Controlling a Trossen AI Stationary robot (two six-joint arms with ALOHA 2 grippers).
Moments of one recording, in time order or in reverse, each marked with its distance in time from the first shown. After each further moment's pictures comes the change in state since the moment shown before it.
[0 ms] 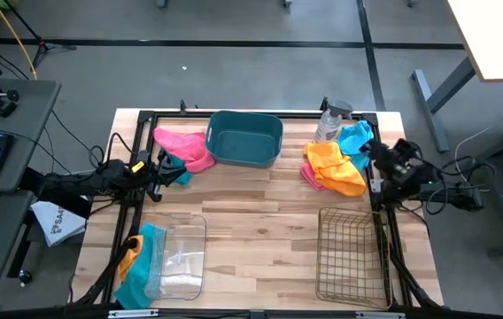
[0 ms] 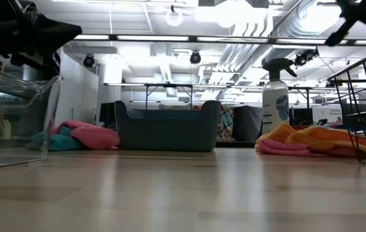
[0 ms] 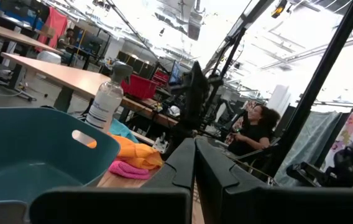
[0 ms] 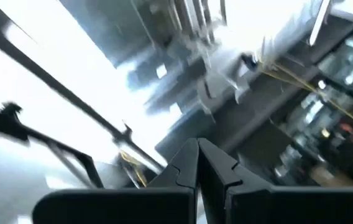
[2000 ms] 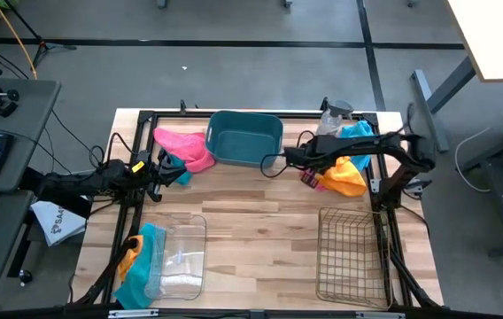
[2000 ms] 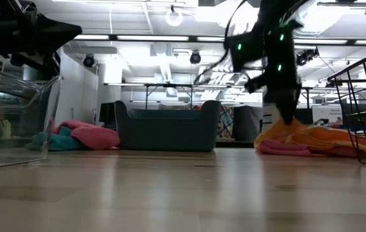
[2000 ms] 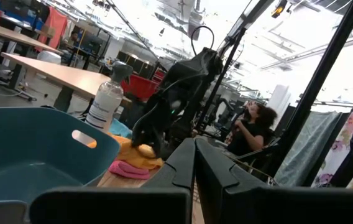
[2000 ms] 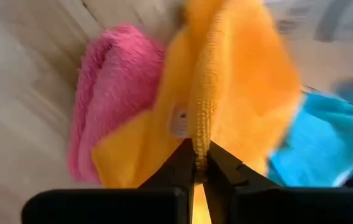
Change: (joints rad) left arm 0.000 0.000 0.000 0.000 0.000 0.000; right arm -0.136 1.619 1.125 -2.092 0.155 -0.270
